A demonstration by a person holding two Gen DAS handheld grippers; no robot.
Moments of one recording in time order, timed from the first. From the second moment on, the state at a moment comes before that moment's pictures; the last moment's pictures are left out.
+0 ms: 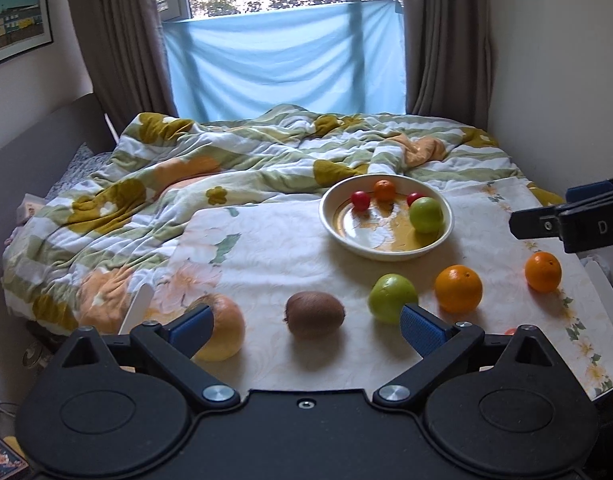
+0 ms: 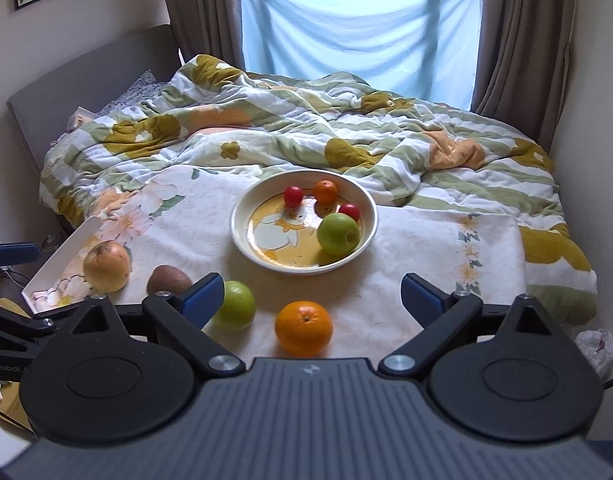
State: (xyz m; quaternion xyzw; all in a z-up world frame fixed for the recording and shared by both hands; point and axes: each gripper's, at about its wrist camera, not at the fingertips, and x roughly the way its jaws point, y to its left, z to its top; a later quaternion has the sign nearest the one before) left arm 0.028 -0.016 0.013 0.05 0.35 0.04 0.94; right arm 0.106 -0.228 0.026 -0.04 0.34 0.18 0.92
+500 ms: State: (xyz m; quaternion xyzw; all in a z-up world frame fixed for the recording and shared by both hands) left arm 0.040 0.052 -0.028 0.03 0.38 0.08 0.92; right arm 0.086 -0.170 -0.020 -0.04 0.36 0.16 0.92
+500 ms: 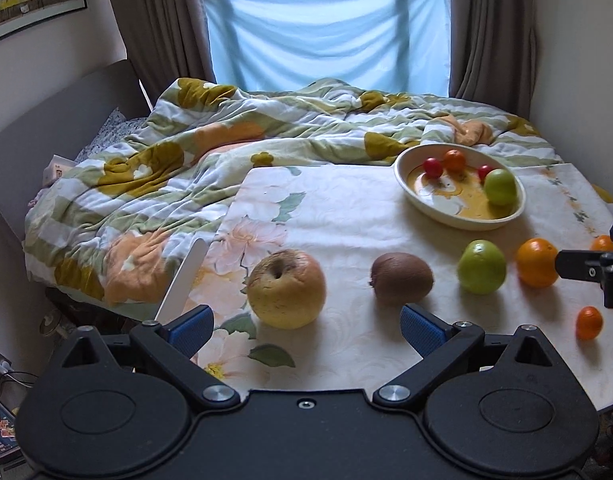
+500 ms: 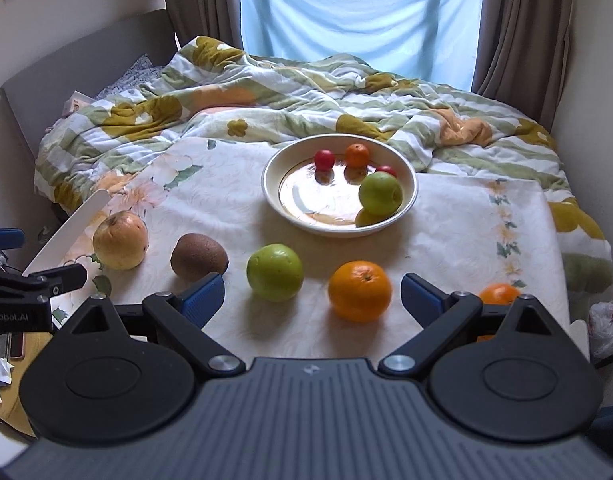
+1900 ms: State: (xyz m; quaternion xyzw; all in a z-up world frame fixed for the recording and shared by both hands) left arm 0.129 0.101 -0.098 -0.03 0.44 0.06 0.90; right arm 0.144 -0.103 -0.107 -0.08 0.38 0.13 0.91
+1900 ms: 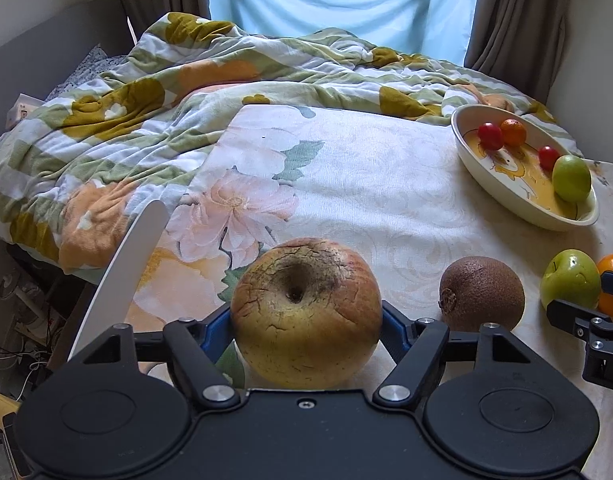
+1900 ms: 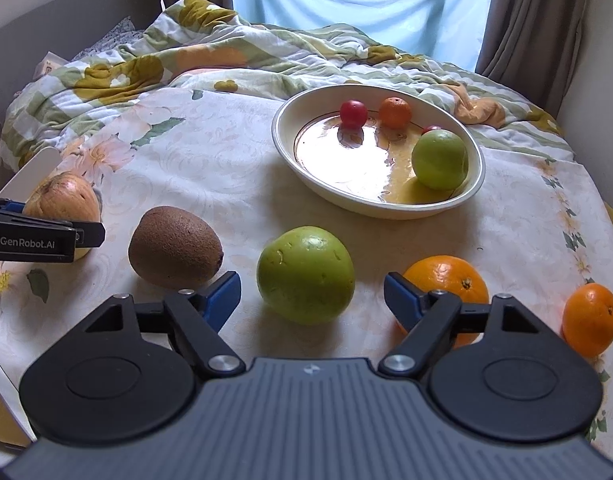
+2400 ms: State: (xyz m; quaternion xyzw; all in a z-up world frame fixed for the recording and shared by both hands) left arm 0.116 0.094 -0.098 -0.01 0.43 0.07 0.90; right arm 0.159 -0.101 -0.117 -0.10 0.39 0.16 0.90
